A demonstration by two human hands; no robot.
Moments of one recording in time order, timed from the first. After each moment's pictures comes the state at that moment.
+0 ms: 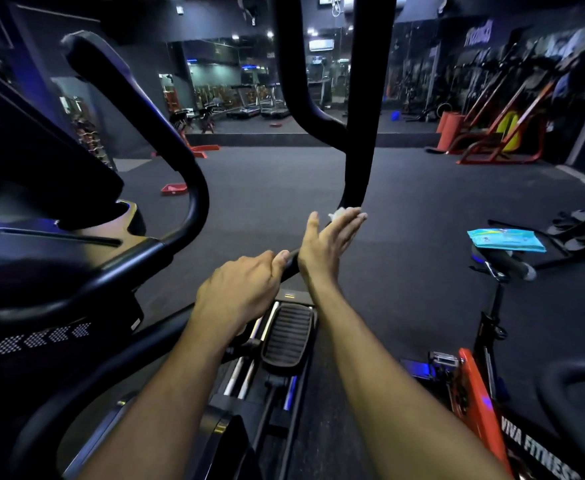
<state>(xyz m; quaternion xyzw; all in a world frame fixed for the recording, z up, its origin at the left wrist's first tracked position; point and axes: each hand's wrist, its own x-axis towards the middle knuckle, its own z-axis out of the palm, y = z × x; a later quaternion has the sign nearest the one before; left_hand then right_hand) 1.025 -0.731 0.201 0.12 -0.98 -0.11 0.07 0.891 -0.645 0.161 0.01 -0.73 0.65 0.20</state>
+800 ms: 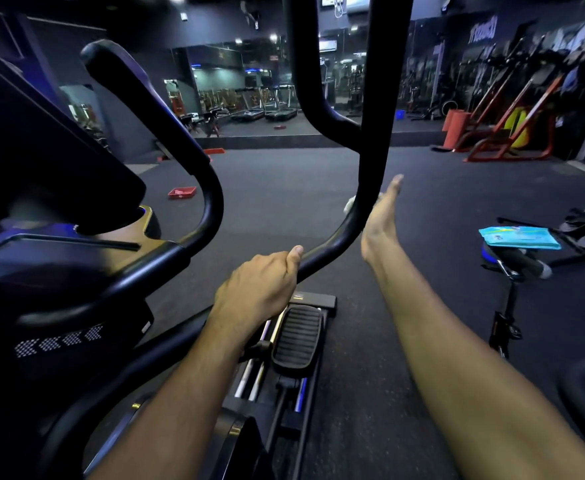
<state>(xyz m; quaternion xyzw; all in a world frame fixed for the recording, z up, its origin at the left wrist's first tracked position) 1.023 -0.729 0.209 0.12 -0.98 -0.16 0.07 0.847 -0.587 0.207 0.03 -0.54 0.84 0.04</state>
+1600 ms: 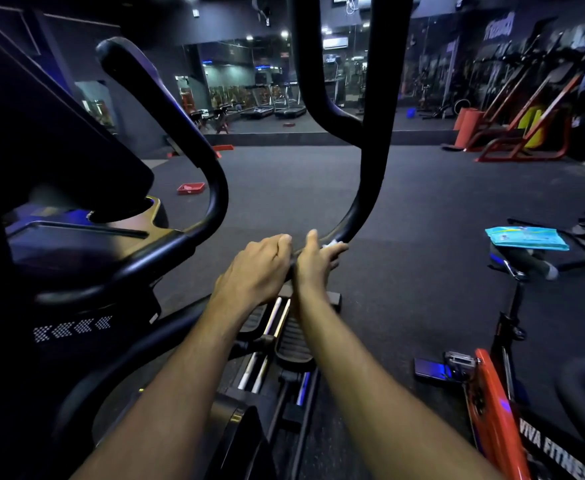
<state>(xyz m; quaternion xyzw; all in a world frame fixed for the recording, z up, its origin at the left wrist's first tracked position) 1.024 -0.739 0.210 0.12 -0.96 -0.25 0.09 0.950 -0.672 0.167 -0.11 -0.60 0.79 0.01</state>
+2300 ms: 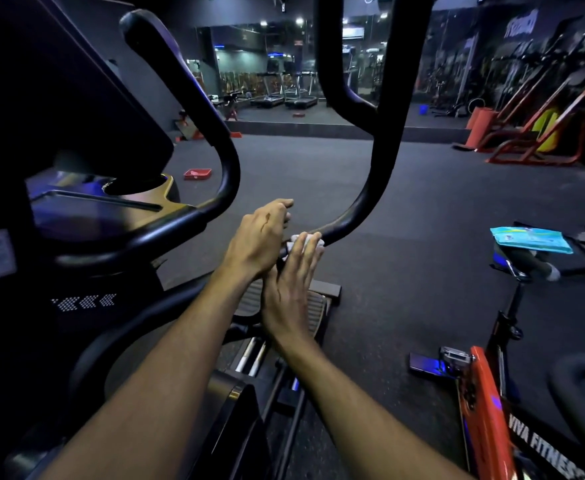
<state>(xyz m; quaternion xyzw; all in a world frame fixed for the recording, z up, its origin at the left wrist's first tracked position) 1.042 -0.739 0.222 0.07 -0.88 -0.43 0.19 1.031 -0.679 0.108 0.23 -0.77 0.58 0.15</state>
